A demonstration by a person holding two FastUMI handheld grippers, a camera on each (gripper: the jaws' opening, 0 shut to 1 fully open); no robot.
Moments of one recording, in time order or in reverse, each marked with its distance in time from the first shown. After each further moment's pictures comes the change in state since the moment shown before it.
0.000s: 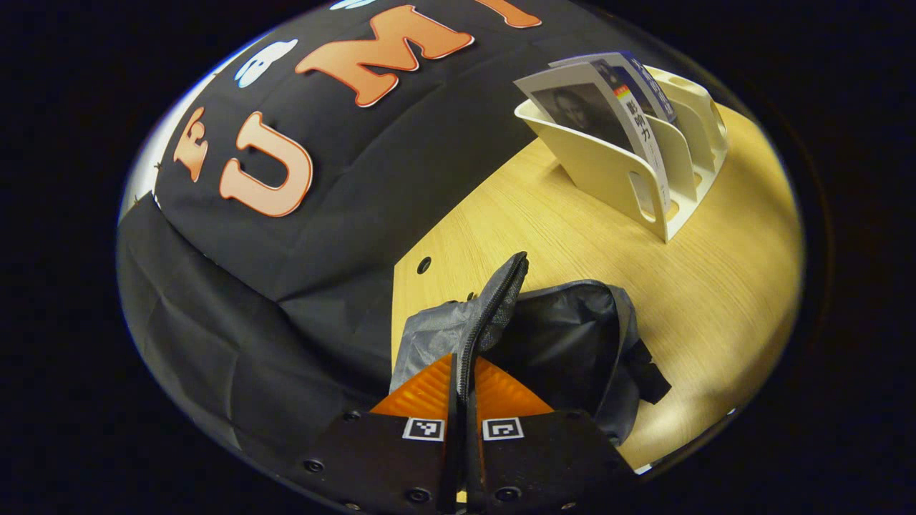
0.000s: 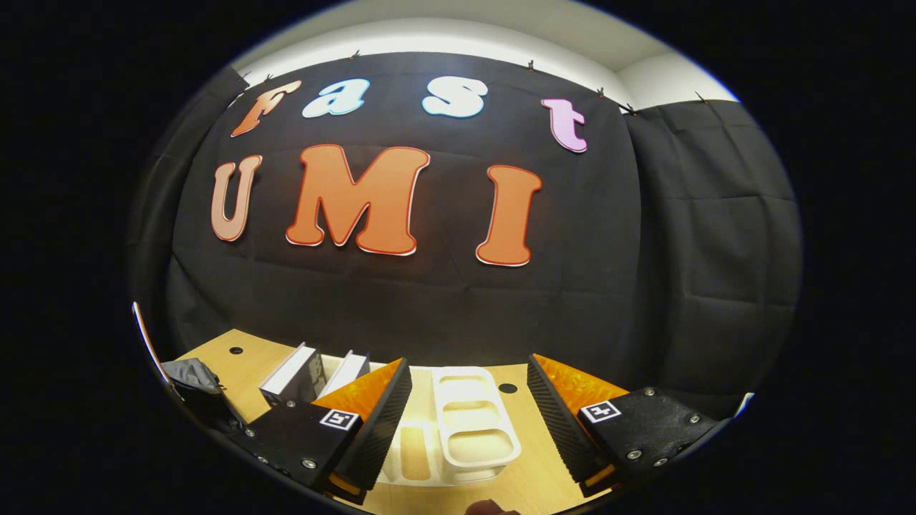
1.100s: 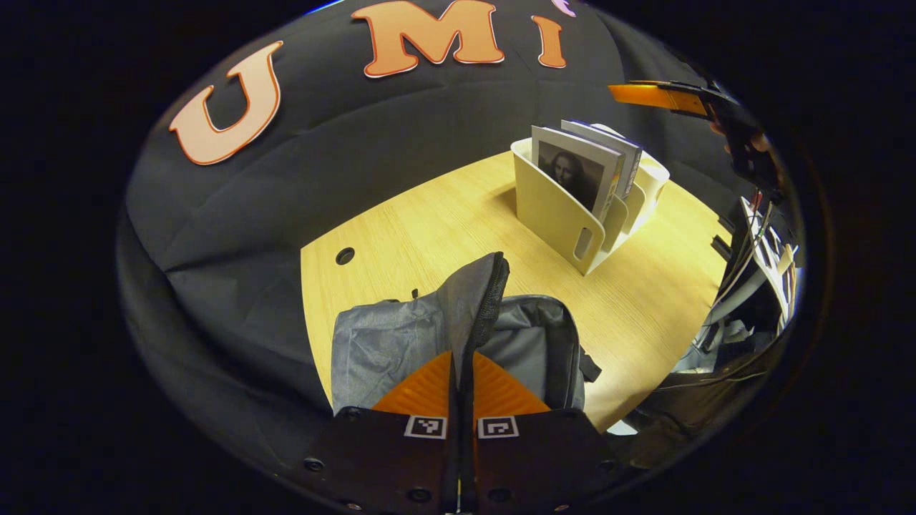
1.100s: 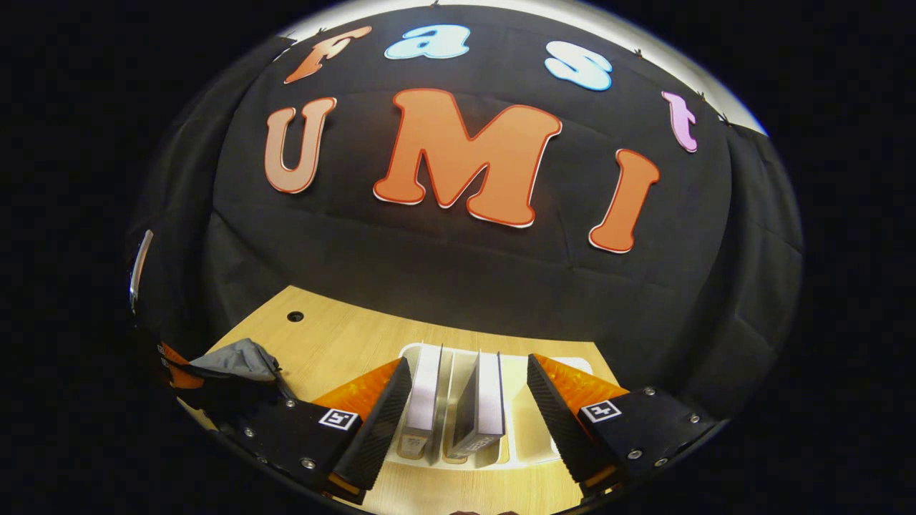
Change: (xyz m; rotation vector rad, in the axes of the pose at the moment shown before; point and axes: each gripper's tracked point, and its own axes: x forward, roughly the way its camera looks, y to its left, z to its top) left arm -0.011 0.068 0.008 -0.155 -0.002 -0.585; right arm 0.010 0.172 0.019 -0.148 0.339 0.201
